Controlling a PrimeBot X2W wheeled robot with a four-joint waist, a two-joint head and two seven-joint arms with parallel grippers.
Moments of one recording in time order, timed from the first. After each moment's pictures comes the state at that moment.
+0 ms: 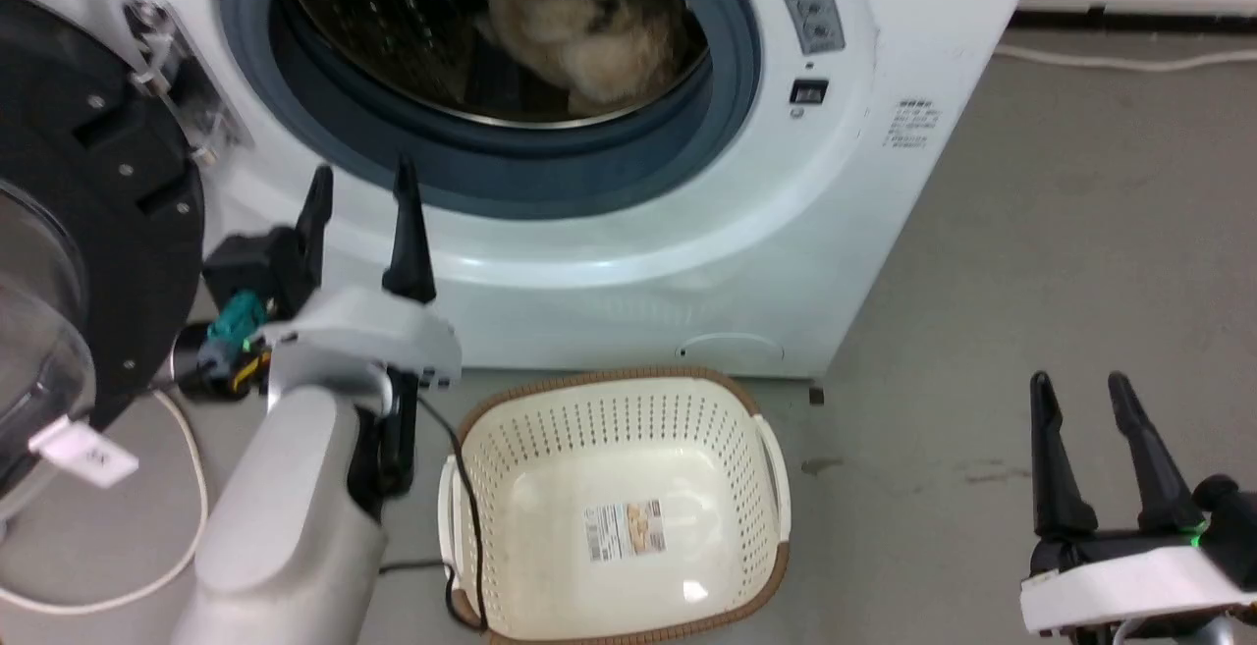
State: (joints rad) left arm -0.58 0.19 -0.25 0.45 -0.47 0.15 -0.26; right arm -0.01 -0.05 -0.09 -0.01 0.23 0.13 -0.20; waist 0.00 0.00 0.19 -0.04
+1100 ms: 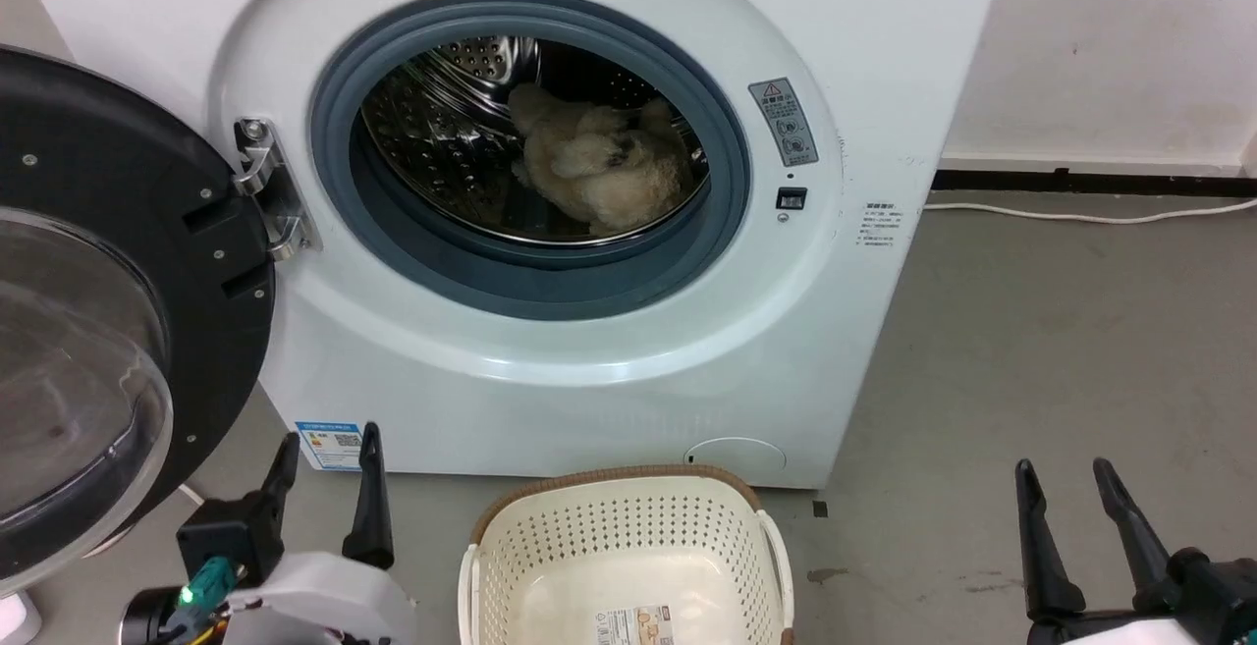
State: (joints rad) left arm -0.03 0.34 -0.27 0.03 -0.46 0.28 -0.13; right arm 0.12 -0.05 -0.08 -0.01 0.16 0.13 -0.19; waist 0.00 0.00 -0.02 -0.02
